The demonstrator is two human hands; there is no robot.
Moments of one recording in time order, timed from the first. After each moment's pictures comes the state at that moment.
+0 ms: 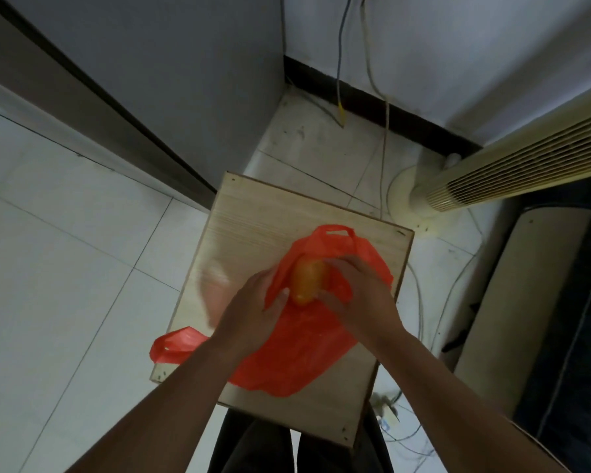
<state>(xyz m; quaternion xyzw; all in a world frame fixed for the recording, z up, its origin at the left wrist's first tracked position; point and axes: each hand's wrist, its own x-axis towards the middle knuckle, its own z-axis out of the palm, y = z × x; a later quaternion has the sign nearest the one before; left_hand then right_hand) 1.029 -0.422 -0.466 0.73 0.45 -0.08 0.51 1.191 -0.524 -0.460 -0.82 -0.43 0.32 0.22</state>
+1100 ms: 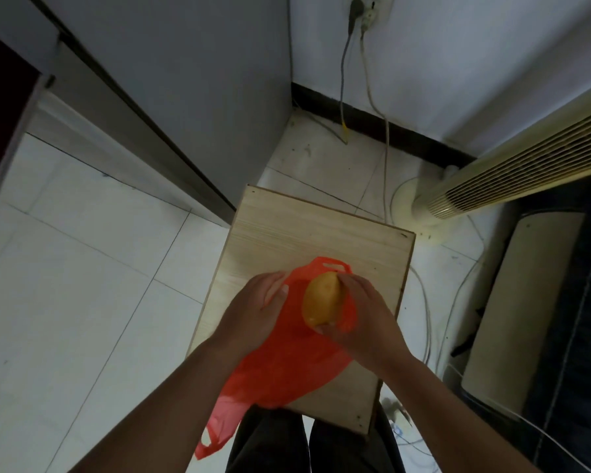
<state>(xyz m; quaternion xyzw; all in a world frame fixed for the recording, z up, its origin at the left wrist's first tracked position) 1.006 -0.415 -0.414 0.73 0.46 -0.06 0.50 1.154 -0.548 -0.429 -0.82 -0.39 0.37 0.20</state>
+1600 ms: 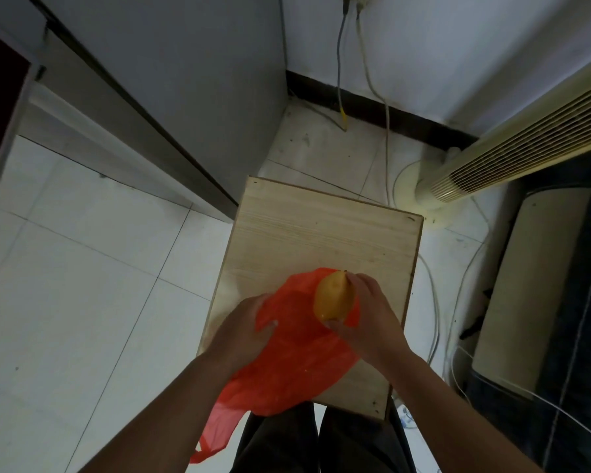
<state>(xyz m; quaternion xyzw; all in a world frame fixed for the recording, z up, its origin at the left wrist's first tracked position) 0.957 -0.419 -0.436 0.74 0.44 -0.17 0.47 1.131 -0.558 -0.454 -0.84 -0.33 0.39 0.18</state>
